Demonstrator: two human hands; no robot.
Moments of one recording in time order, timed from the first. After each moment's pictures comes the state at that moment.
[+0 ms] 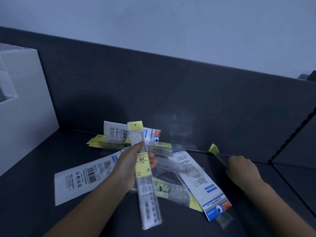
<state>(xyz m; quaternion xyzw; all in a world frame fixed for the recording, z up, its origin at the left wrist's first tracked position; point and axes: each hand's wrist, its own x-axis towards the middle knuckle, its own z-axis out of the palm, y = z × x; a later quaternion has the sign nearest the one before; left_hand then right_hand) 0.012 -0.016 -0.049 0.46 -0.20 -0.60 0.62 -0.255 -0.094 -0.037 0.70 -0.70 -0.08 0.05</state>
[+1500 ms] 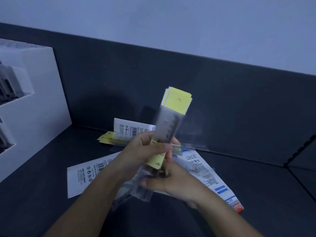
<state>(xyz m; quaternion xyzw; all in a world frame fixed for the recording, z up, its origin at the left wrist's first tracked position) 0.026 0.005 -0.015 0.36 -0.54 -0.52 0.56 -0.107 -0.014 -0.038 0.75 -0.34 0.19 -0.54</state>
